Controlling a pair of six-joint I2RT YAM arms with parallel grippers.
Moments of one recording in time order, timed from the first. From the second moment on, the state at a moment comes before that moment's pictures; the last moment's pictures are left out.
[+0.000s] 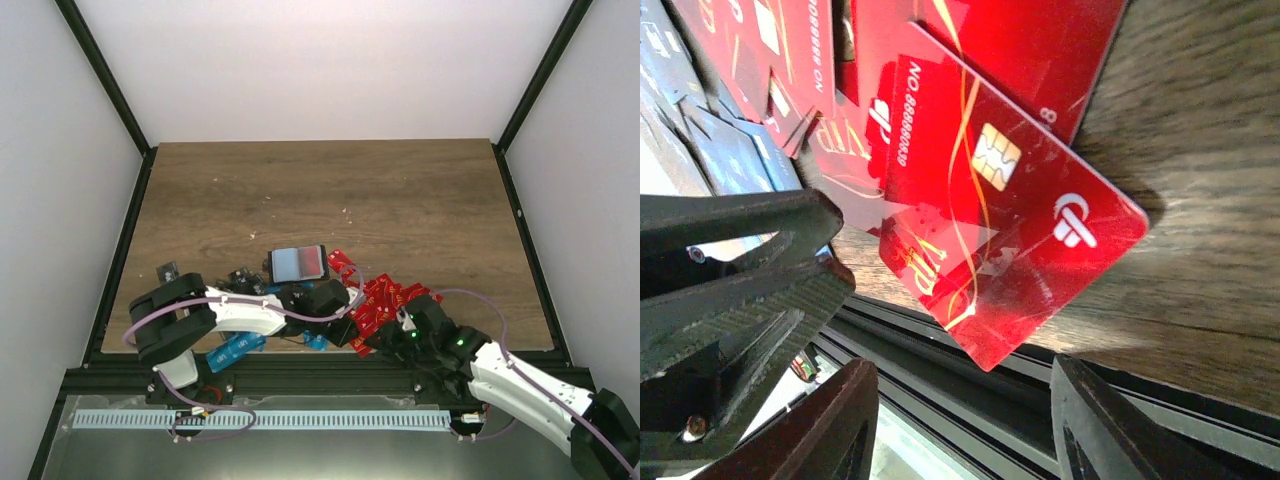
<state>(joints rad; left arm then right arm) -1.16 1.69 0.78 0.01 0.22 -0.57 0.72 0.63 0.11 -0.36 -0.50 1.32</state>
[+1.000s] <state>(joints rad) -1.16 1.78 0.80 0.13 0.34 -0.60 0.74 0.81 0.07 -0.17 -0.54 1.29</state>
